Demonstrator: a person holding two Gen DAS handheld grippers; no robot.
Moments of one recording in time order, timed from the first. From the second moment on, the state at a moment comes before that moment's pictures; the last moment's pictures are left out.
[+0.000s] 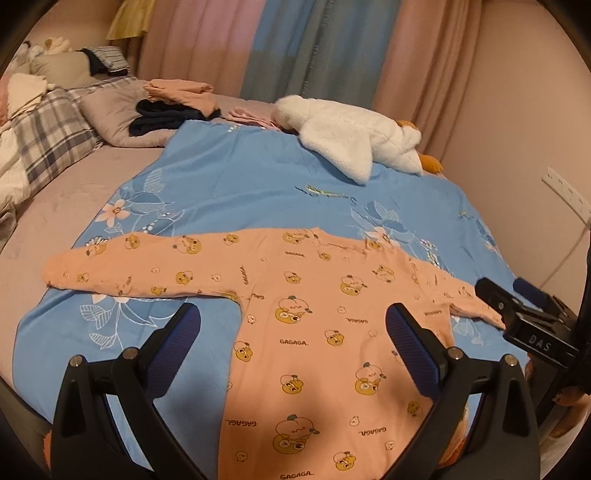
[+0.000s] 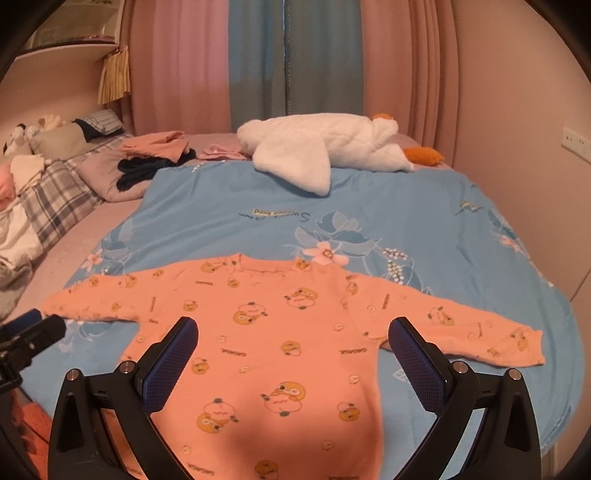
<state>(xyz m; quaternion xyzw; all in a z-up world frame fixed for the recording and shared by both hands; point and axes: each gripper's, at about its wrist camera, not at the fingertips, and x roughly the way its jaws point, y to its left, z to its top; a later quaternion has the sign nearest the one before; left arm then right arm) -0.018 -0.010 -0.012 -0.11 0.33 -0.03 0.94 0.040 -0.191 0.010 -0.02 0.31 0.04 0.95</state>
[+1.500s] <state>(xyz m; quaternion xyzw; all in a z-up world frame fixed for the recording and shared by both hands) 0.026 -0.049 -0.034 -0.11 0.41 -0.10 0.90 0.038 -0.308 -0.003 0.20 0.36 0.04 0.91</state>
